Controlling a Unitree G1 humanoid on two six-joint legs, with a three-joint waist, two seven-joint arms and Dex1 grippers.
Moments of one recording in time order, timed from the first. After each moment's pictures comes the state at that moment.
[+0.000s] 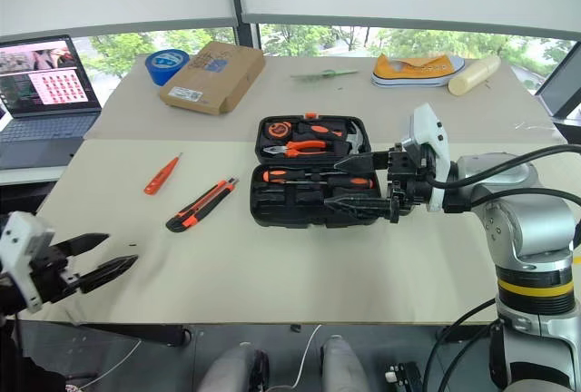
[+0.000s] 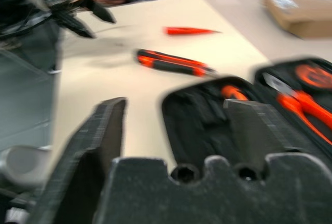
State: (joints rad) left arm 0.35 0.78 0.71 -0.44 -0.55 0.73 -0.94; right arm -0.57 -0.76 -0.12 -0.30 0.58 0.76 1.22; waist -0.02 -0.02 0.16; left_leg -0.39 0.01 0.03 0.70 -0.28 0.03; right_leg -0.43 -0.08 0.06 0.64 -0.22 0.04
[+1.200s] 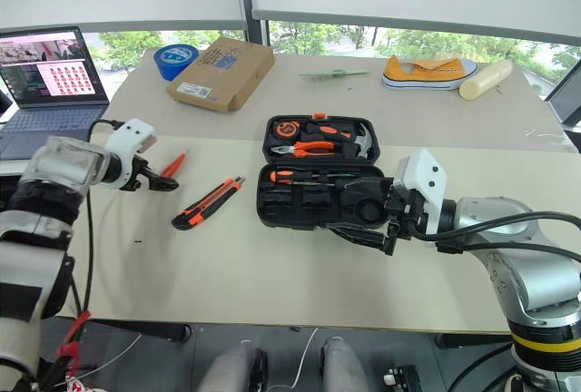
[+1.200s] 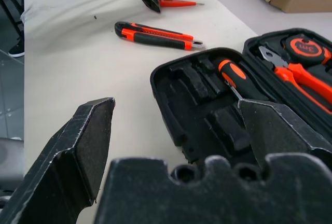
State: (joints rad) left arm -1.10 0.72 -0.30 0.92 0.01 0.72 -0.88; right arm -0.28 -0.79 -0.15 -0.51 0.58 0.68 0.97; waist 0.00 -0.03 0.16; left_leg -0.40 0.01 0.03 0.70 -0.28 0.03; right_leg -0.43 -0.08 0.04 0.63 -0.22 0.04
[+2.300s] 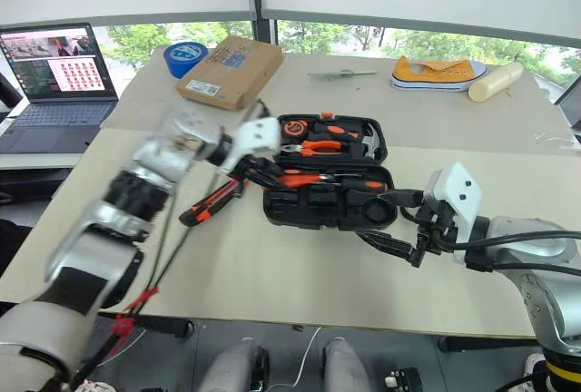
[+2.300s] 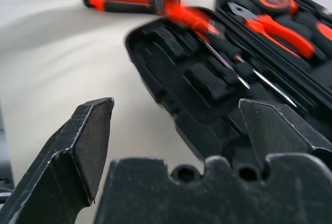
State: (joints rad) left arm -1.16 0.39 -0.46 0.53 0.07 0.45 -1.34; right arm -0.09 -0.88 -0.29 -0.55 0.61 0.69 0.89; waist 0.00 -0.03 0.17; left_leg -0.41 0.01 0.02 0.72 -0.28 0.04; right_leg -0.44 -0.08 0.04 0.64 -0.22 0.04
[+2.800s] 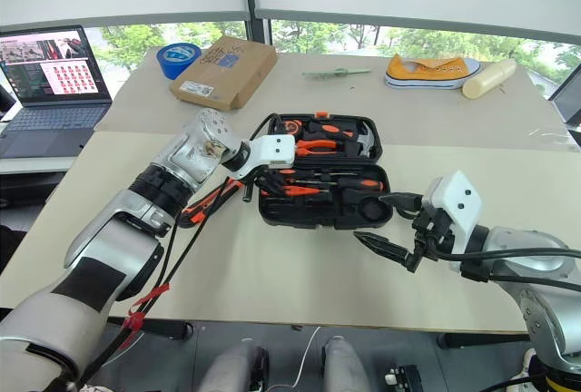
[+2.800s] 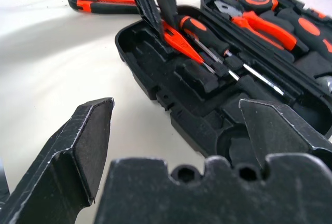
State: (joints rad) left arm -1.21 0.36 -0.54 0.73 0.19 0.31 -1.36; right arm -0.02 -0.85 -0.30 -0.60 0.63 0.69 0.82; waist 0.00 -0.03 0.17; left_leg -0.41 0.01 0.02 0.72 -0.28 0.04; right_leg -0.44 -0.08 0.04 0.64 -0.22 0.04
